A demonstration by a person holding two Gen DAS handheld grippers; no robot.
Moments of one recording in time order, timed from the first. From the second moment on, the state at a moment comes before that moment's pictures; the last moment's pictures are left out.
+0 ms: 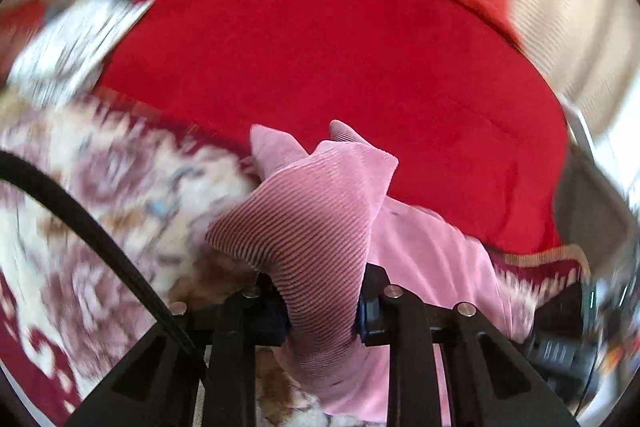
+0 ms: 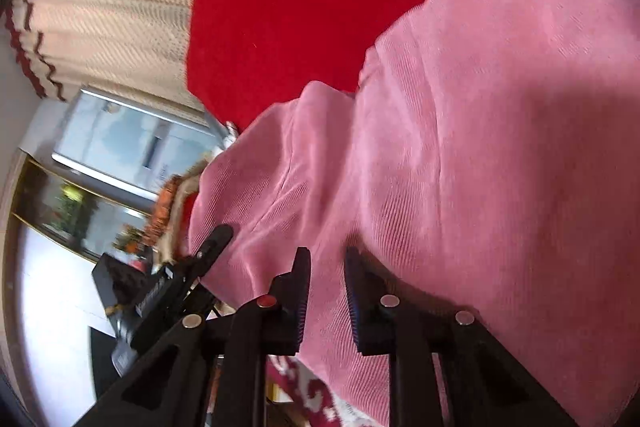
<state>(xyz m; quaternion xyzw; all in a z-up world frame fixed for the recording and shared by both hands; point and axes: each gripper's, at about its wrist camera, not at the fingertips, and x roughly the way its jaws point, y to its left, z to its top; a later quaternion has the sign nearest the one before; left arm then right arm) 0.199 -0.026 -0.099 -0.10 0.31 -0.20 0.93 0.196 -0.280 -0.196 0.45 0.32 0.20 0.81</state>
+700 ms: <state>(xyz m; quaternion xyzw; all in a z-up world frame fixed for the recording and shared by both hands) 0.133 -0.139 -0.145 0.15 0.29 -0.35 0.88 0.198 -0.346 -0.189 0.50 0.29 0.18 0.79</state>
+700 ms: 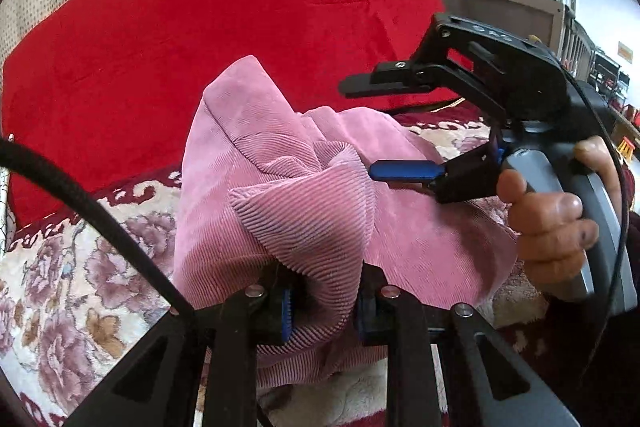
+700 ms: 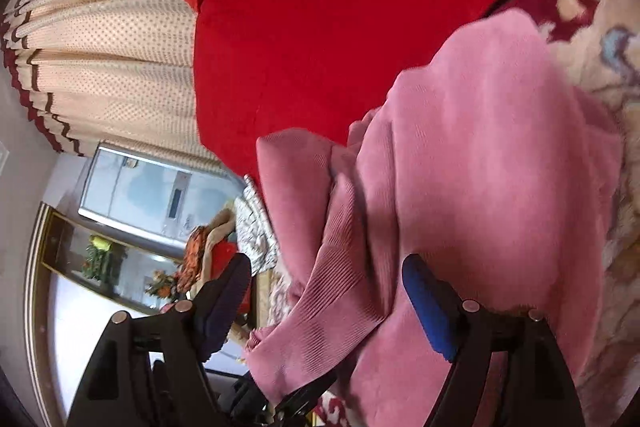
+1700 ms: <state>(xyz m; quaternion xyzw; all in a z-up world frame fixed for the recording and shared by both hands) 0.199 -0.043 -0.160 -0.05 0.40 -0.37 0.84 0.238 -0.252 -0.157 0.28 0.31 0.13 0.90</state>
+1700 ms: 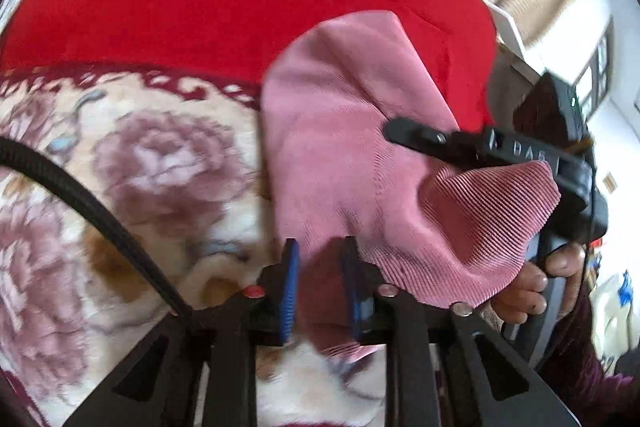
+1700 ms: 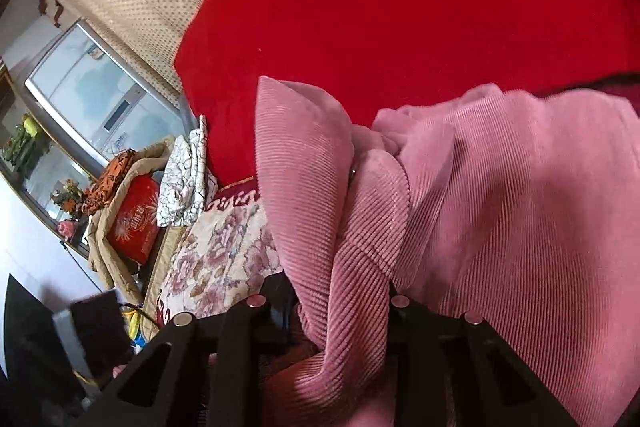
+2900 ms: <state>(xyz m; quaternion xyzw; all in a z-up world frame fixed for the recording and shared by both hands) 0.130 -0.165 -0.130 0.20 0.33 -0.31 0.87 0.073 -0.372 -0.111 0.28 0.28 0.02 0.92</state>
